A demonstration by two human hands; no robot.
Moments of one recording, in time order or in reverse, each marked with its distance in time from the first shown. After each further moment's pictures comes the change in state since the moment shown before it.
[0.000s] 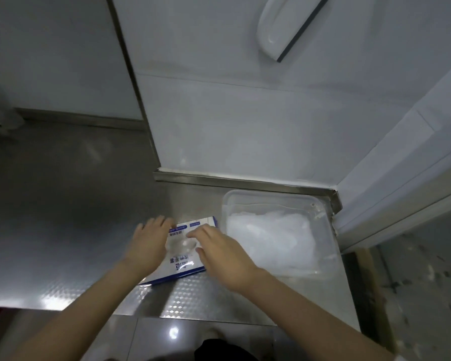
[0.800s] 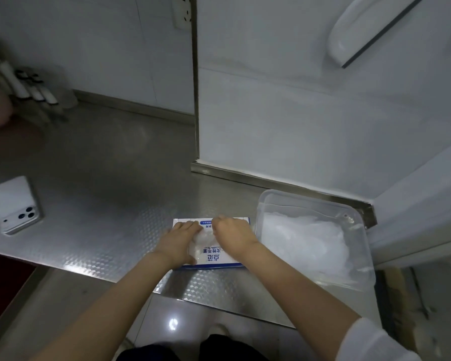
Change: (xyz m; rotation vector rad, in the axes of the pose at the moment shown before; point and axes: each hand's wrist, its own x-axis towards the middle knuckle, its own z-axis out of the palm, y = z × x) left_hand -0.016 -0.036 0.030 -0.101 -0.198 0.040; right_hand 0.061 -0.004 0.039 -0.405 -0.252 0.071
